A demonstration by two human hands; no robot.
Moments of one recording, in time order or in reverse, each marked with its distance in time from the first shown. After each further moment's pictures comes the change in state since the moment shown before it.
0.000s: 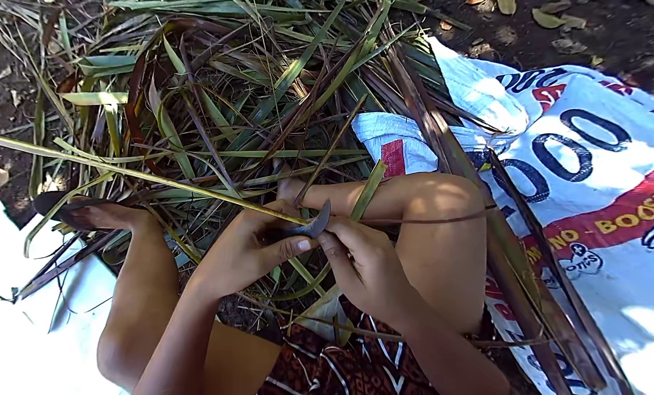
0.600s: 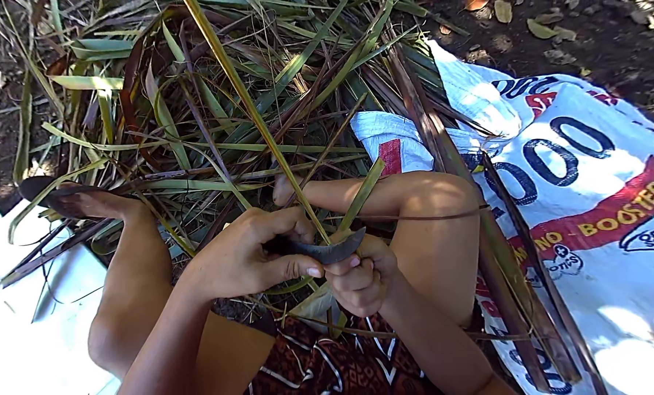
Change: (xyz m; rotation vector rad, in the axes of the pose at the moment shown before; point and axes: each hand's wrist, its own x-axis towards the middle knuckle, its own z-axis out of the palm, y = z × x) left_hand 0.000 0.006 0.000 0.036 -0.191 0.267; right_hand 0.000 0.023 0.000 2.221 -0.937 0.565
